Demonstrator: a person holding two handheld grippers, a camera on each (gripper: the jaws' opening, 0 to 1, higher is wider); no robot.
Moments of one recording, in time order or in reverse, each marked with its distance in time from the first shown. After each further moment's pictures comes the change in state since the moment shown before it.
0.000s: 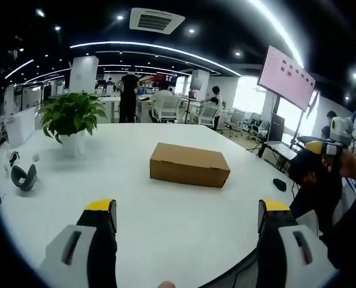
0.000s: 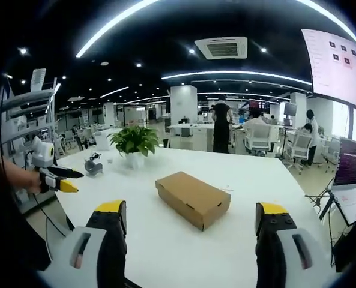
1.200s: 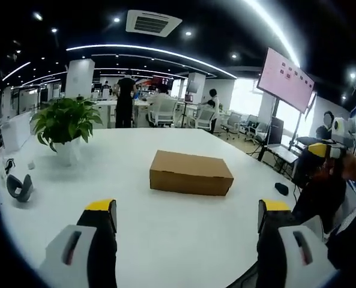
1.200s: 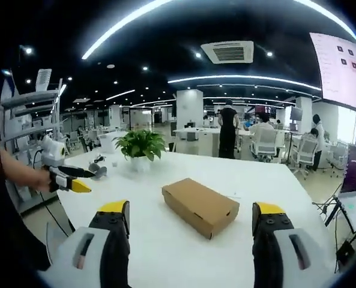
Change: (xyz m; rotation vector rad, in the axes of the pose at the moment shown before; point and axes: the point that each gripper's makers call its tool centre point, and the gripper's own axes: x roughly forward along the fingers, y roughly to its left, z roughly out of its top) left arm 0.030 0.016 0.020 0.022 -0.012 -0.016; right arm 0.023 0.016 0.011 -0.027 -0.006 0.039
